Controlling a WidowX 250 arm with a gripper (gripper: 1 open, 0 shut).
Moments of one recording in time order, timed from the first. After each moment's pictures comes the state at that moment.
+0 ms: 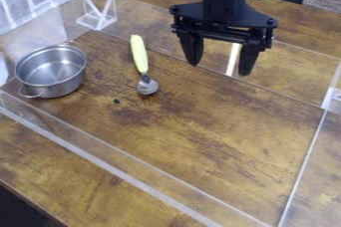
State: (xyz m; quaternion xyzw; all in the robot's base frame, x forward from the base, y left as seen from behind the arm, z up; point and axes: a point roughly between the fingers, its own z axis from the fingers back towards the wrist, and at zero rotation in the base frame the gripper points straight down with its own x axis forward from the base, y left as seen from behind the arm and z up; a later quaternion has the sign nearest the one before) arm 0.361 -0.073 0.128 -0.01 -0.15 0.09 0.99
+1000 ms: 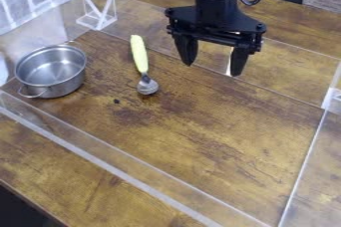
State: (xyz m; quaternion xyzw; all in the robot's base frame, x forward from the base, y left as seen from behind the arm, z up) arm 0.370 -0.061 0.116 0.00 -0.15 0.07 0.99
